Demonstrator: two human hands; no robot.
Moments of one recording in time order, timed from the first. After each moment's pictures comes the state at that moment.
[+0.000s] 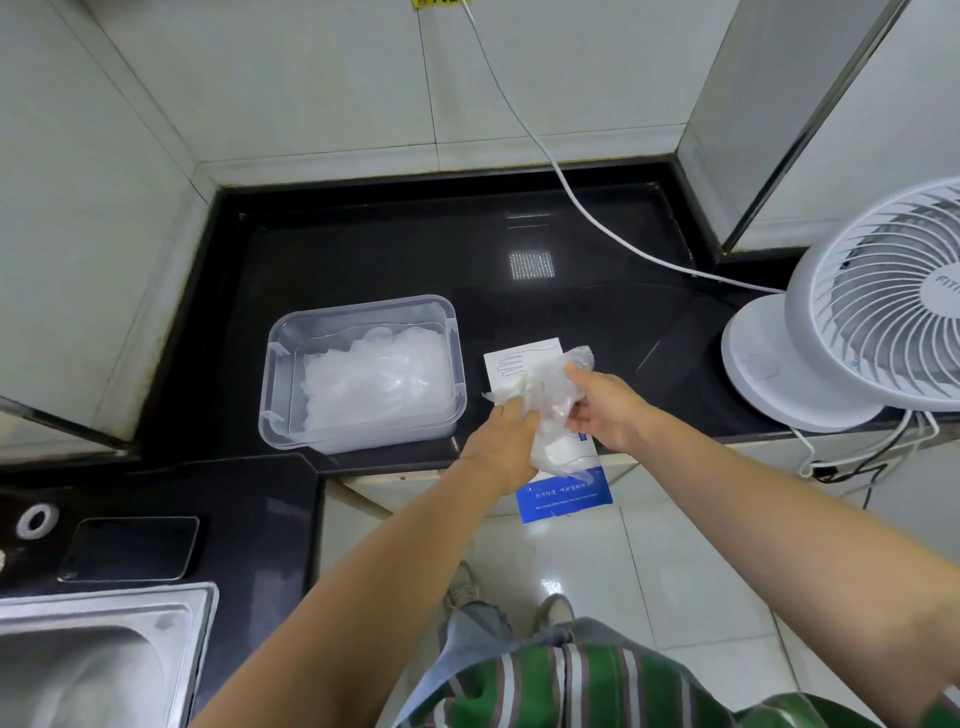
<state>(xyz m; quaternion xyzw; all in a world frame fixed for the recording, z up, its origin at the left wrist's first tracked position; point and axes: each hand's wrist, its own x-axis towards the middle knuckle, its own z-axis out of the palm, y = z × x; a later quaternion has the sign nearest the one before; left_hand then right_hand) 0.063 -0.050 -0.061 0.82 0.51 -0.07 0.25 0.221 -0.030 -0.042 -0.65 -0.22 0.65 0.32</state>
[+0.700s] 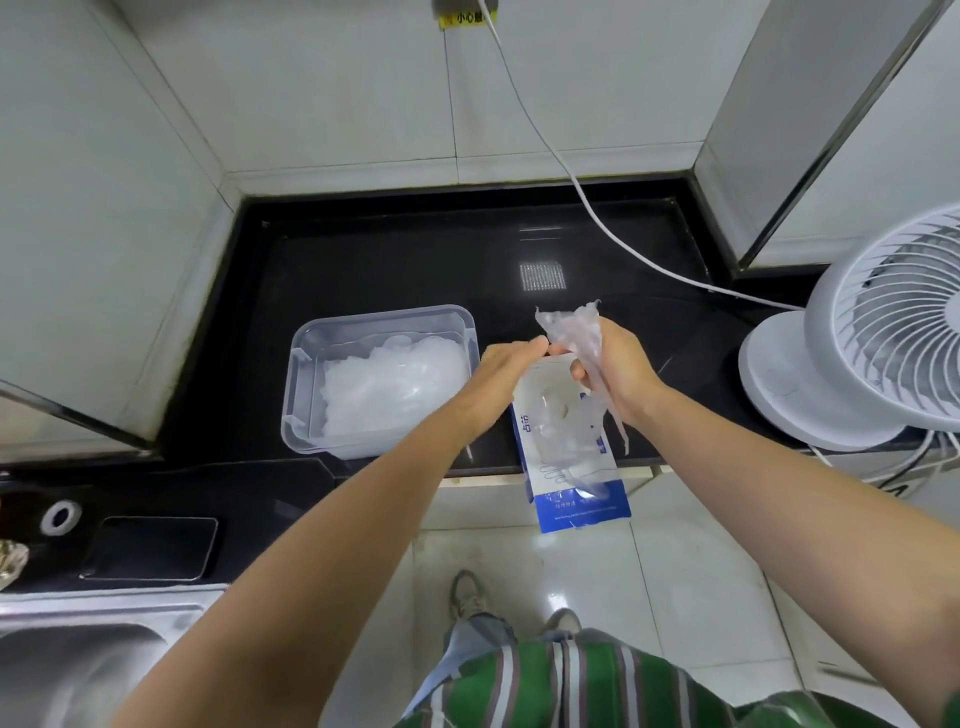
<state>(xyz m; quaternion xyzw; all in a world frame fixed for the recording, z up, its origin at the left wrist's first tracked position) 0.044 -0.006 0.004 0.54 0.55 0.21 0.60 0.205 0.001 0.003 -0.63 -0.34 0.57 0.41</state>
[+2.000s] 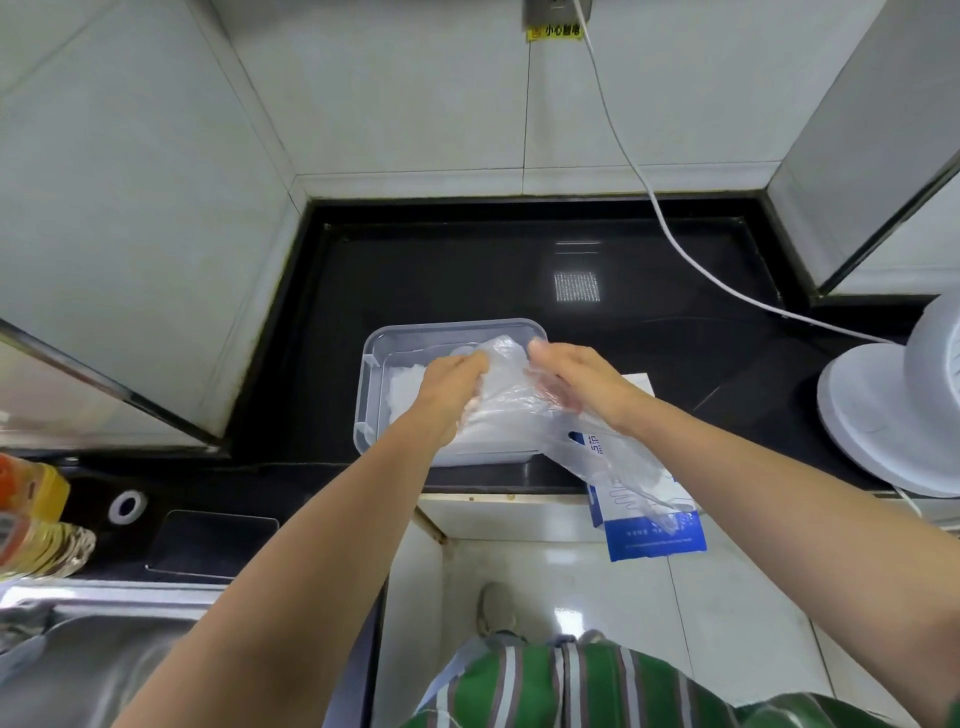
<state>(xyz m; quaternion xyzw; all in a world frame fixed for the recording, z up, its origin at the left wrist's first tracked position) -0.068 0.022 0.004 0.35 0.69 0.32 0.55 0.110 0.019 0.009 -0.55 -0.54 0.59 0.24</state>
